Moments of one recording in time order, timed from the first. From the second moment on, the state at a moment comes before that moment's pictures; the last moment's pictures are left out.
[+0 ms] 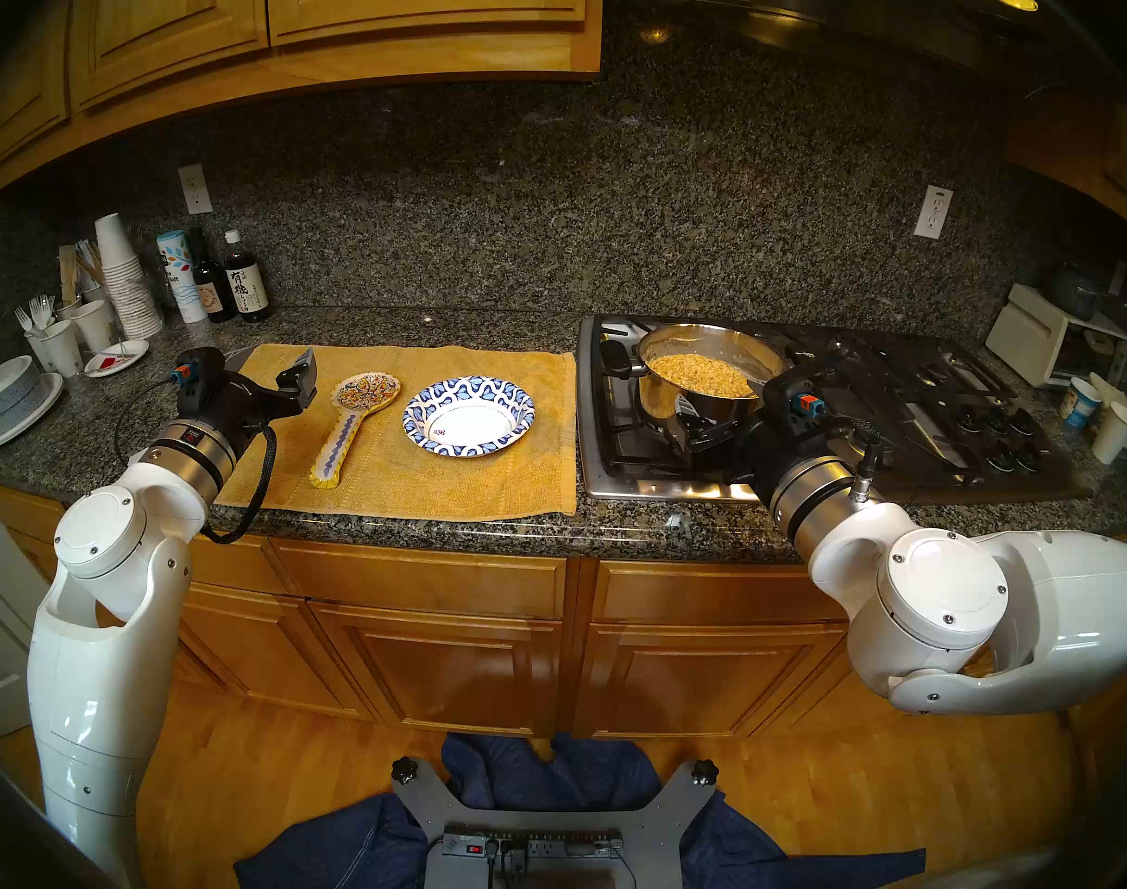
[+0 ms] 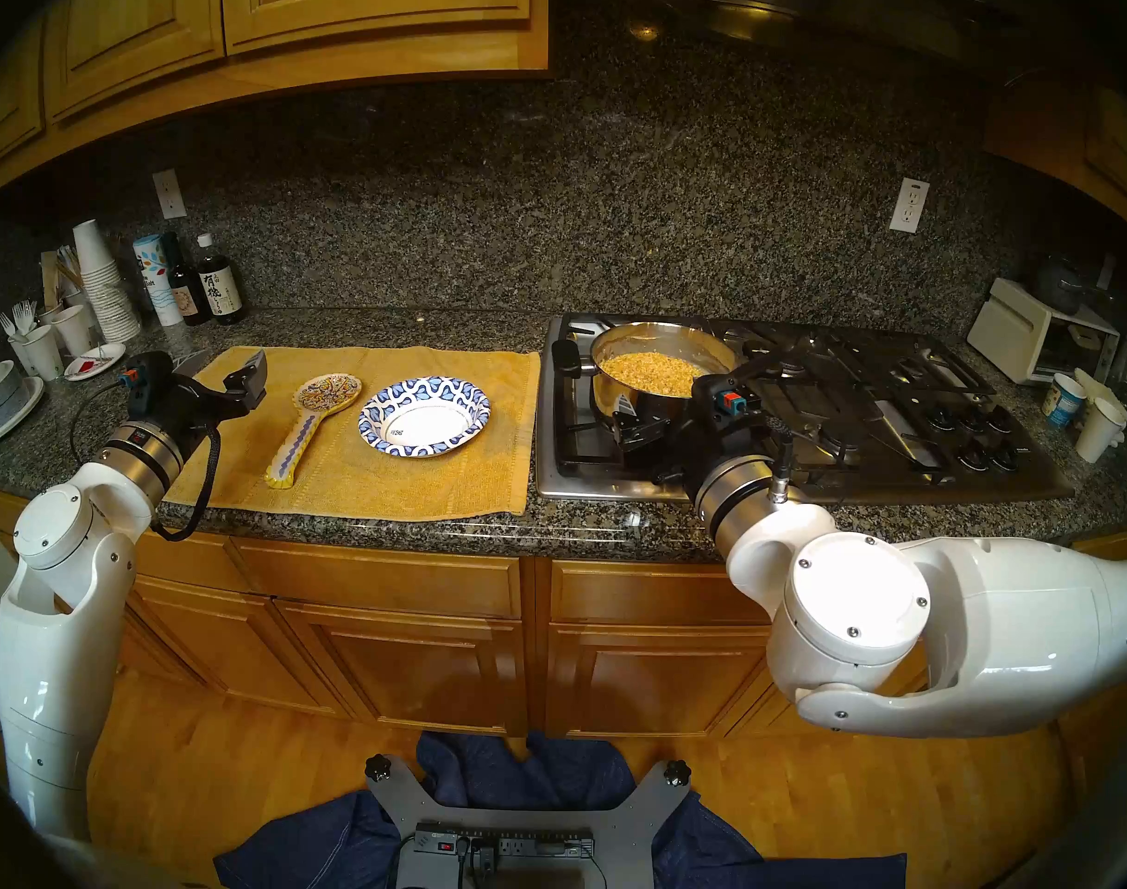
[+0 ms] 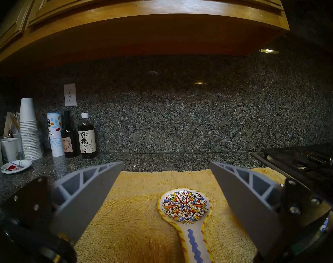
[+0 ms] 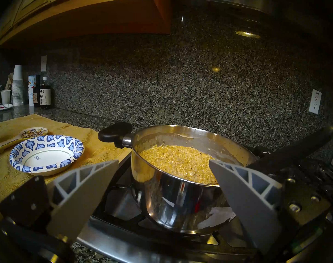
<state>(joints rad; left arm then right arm) 1.83 -1.08 -1.91 -2.06 -0.55 0.25 -0.06 -0.33 -0.24 -0.27 -2.43 1.05 -0.15 -1.01</state>
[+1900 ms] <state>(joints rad) 1.84 -1.08 -1.91 -2.06 -0.55 0.25 -0.06 -0.32 -0.14 -0.27 -2.37 1.07 -0.19 -1.07</state>
